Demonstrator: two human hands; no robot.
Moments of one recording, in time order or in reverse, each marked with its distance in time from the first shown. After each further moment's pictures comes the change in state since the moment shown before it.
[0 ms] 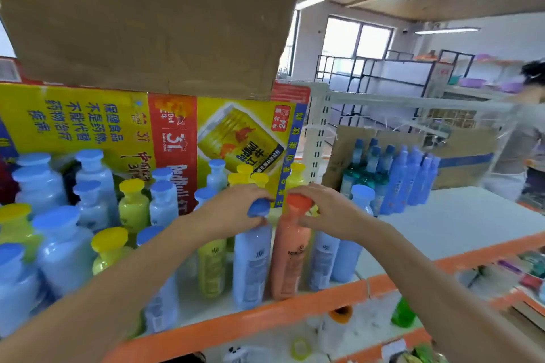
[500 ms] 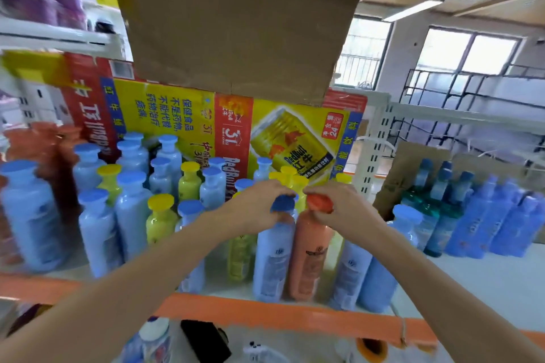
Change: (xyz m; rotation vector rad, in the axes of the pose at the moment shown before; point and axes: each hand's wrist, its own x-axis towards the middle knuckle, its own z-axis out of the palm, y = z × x) left_hand -0.016 0.027 0.008 0.007 0.129 -0.269; right_hand 0.021 0.006 0.004 0.041 0.138 -0.261
